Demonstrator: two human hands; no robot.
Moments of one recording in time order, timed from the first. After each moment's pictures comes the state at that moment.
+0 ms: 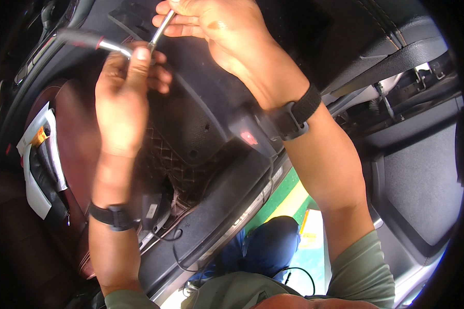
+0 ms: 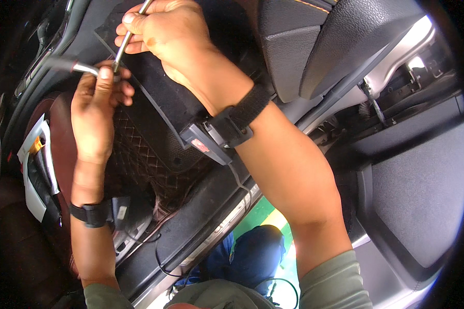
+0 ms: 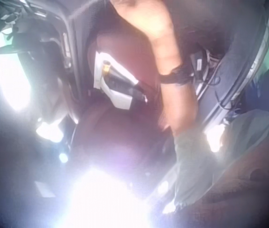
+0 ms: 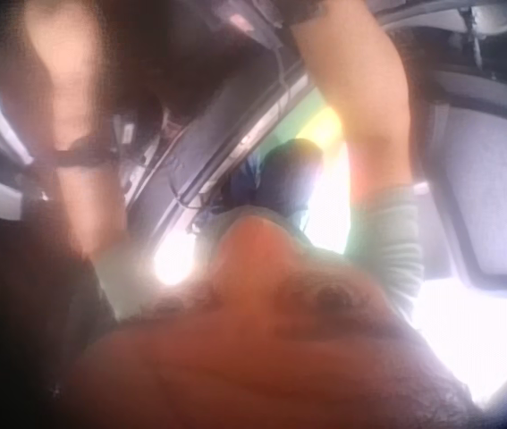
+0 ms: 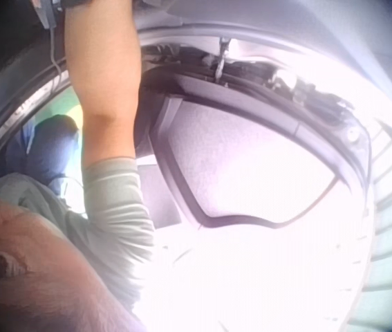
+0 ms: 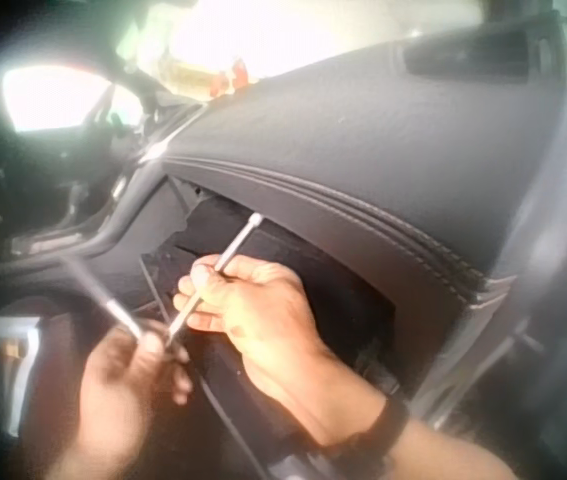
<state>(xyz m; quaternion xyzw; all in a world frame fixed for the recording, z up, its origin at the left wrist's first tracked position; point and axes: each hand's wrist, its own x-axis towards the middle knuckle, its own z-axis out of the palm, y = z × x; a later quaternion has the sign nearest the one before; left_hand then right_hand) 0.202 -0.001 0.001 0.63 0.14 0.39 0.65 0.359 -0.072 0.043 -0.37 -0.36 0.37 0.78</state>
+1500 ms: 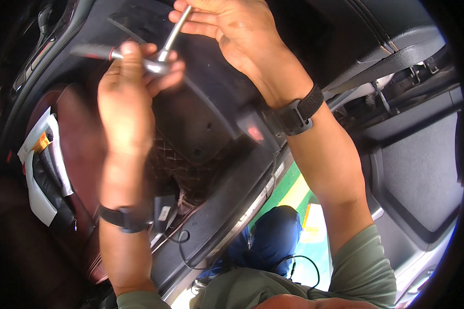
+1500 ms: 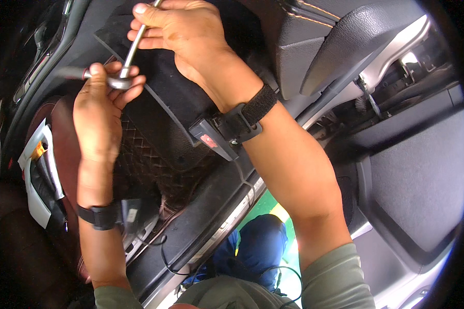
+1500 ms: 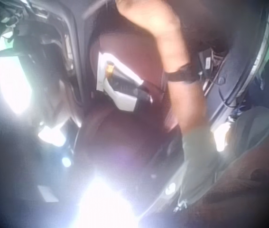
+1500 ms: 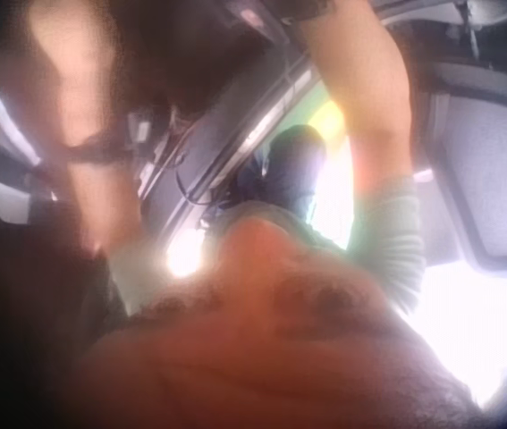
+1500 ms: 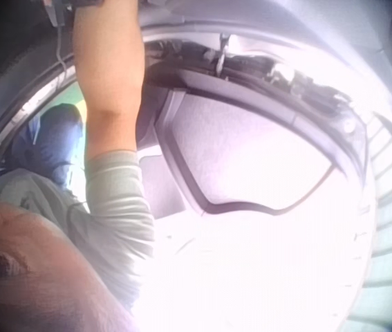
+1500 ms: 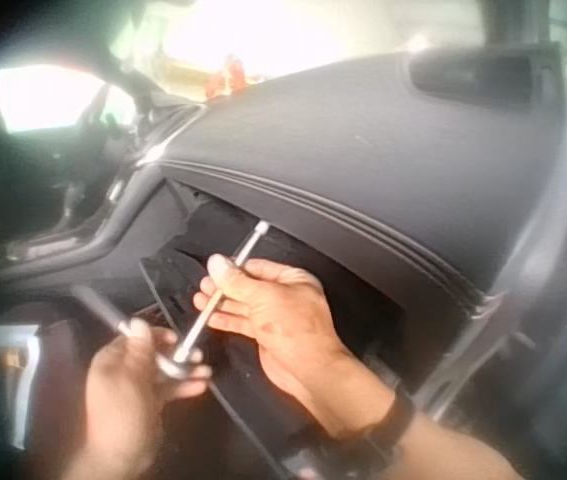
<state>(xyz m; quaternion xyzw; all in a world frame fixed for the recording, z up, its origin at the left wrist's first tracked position) 0.202 -0.003 0.014 0.55 0.18 0.37 0.73 0.357 -0.083 0.056 -0.42 -0.31 0.33 0.78</state>
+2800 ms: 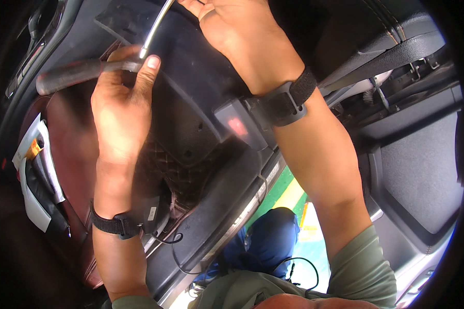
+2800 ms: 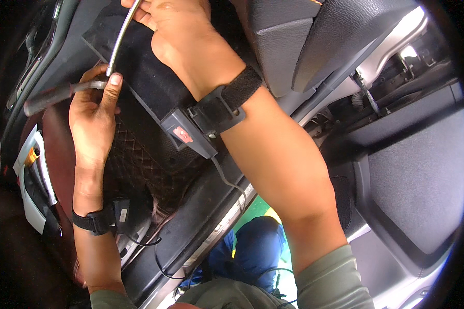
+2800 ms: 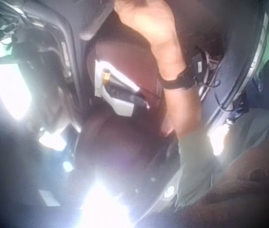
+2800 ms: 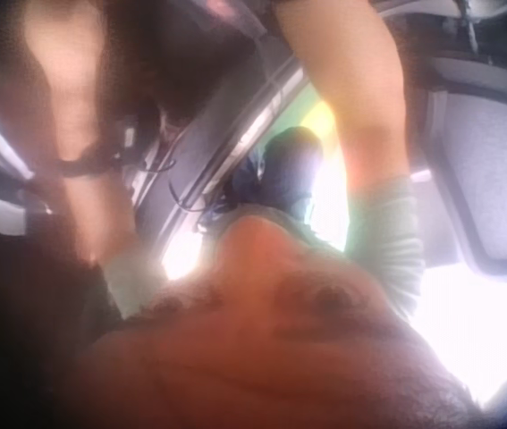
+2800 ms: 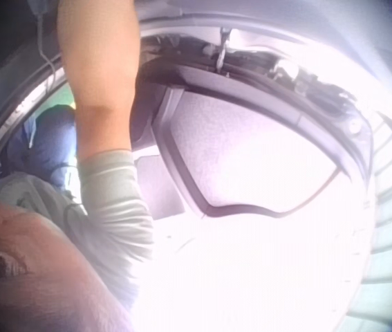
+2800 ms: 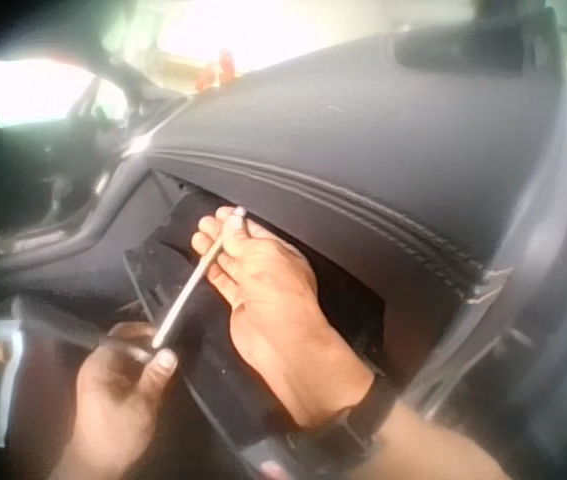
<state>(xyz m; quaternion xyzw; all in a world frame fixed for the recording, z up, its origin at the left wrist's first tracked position) 0.205 0.000 -0.011 0.78 0.20 0.41 0.43 0.367 -0.073 0.066 -0.34 -0.28 0.29 0.85</state>
